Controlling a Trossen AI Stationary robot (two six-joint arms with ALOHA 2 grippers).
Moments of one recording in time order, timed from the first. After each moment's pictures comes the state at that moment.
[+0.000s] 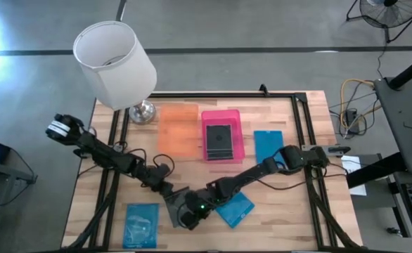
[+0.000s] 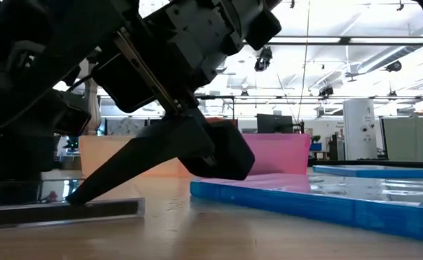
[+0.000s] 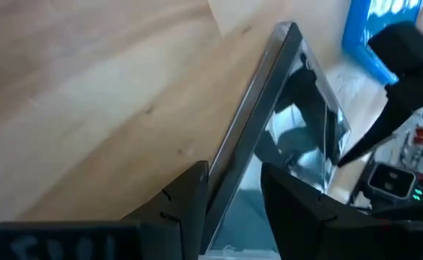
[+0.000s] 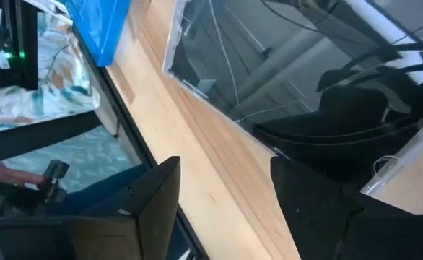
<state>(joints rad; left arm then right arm) -0.41 1.41 0.34 0.27 0.11 -1.46 0.34 2.38 1.74 -0.23 -0.30 1.28</state>
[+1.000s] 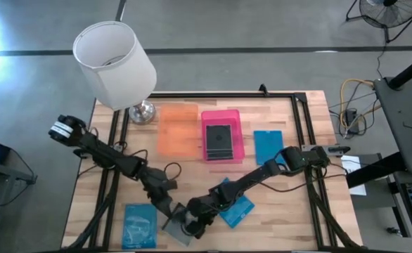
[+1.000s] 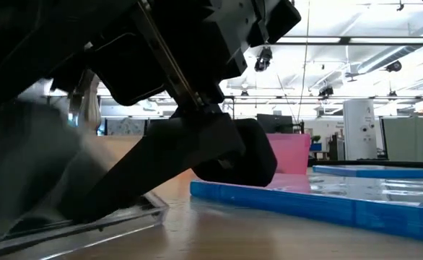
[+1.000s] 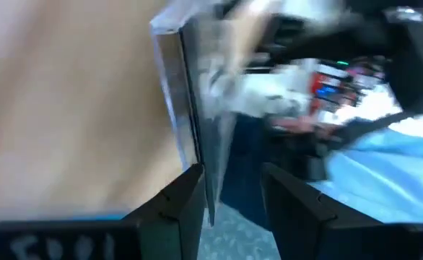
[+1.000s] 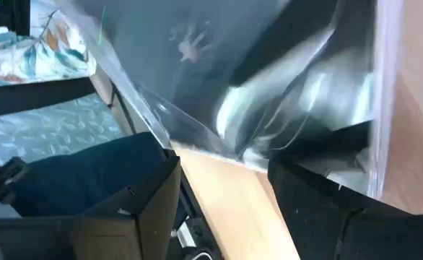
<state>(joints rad) -0.40 1.42 0.50 0.42 0.53 -1.46 0.35 2.43 1.73 -0.23 -0.31 1.16</state>
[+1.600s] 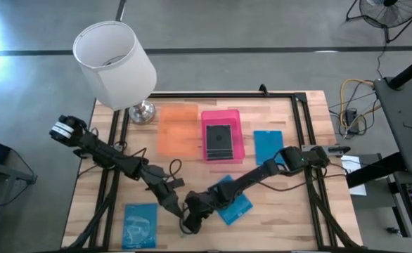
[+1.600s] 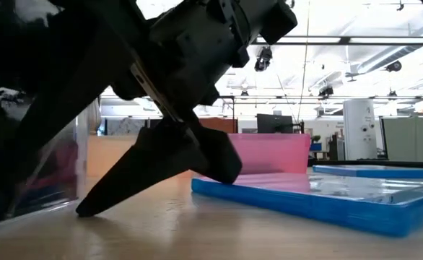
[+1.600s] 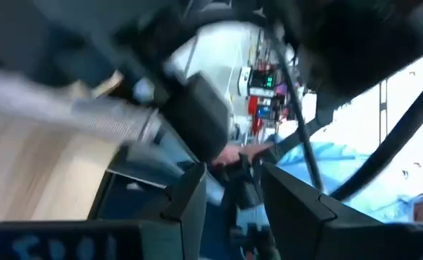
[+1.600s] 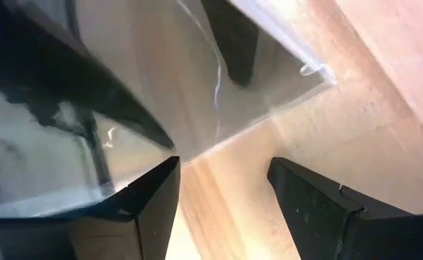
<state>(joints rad) -0.41 1.43 0.60 0.59 0.43 -1.48 0.35 2.42 1.73 -0.23 -0.10 1.04</state>
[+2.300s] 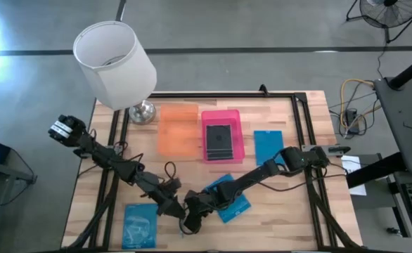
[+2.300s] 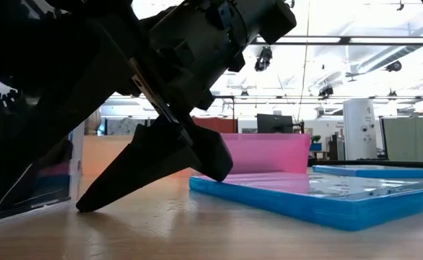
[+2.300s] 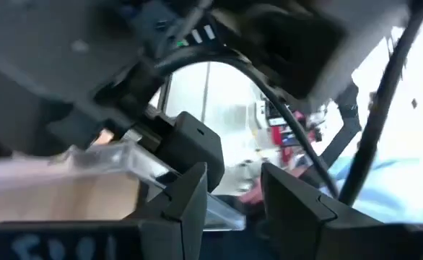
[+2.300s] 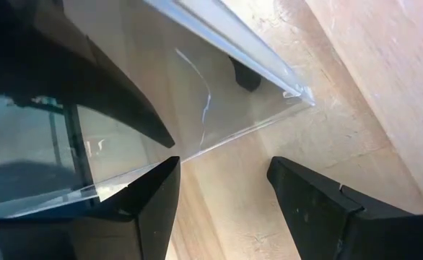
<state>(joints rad) -0.50 1.42 0.59 0.58 0.16 -1.24 0.36 2.38 1.72 -0.23 -0.07 0.97</state>
